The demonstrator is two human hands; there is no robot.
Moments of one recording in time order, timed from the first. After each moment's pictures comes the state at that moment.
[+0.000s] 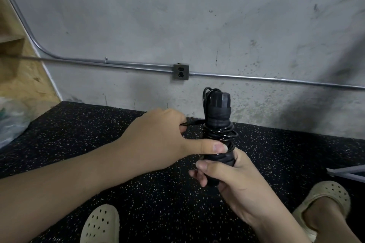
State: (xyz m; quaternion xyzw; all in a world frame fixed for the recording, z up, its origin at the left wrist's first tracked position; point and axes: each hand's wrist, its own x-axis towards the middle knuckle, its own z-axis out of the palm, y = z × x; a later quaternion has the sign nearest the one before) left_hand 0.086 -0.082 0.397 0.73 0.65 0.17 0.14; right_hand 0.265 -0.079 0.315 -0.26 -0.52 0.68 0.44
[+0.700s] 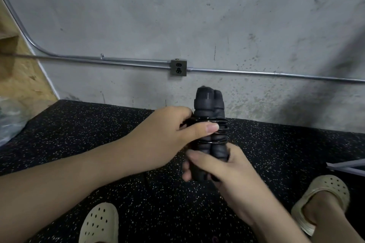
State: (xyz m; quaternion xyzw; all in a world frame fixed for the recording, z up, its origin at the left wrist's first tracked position) left_hand 0.087 -0.067 0.375 0.74 0.53 0.30 0.28; right_hand 0.259 -0.078 0.317 -0.30 -0.53 0.68 0.41
